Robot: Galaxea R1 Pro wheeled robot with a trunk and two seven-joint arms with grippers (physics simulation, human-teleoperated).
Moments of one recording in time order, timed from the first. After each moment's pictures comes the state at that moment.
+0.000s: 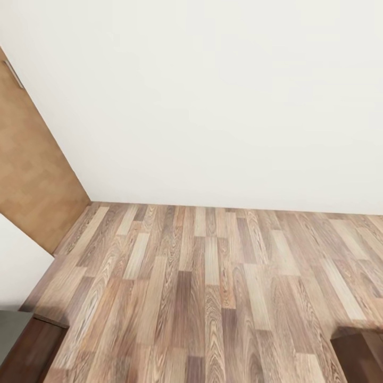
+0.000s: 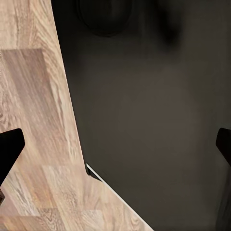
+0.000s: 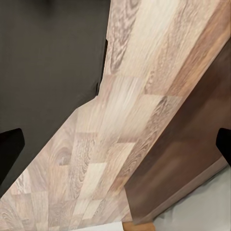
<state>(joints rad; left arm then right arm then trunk) -0.05 0.00 -0.45 -0.14 0.34 -0.05 0.13 -0.09 0.03 0.10 0.01 -0.01 0.12 -0.29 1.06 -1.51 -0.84</state>
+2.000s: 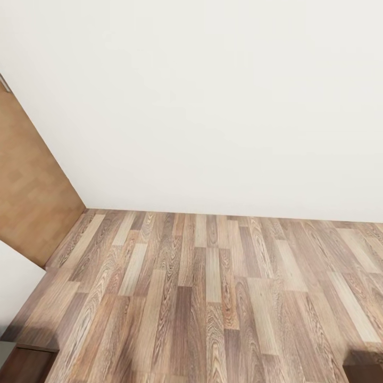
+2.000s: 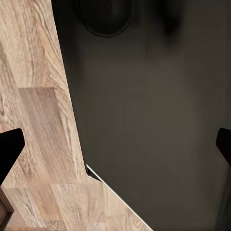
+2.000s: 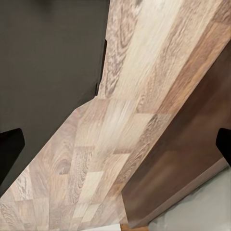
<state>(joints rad) -0.05 0.00 -0.45 -0.14 0.34 -0.05 0.13 -0.09 0.03 0.10 0.01 -0.01 0.12 -0.29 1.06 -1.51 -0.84</state>
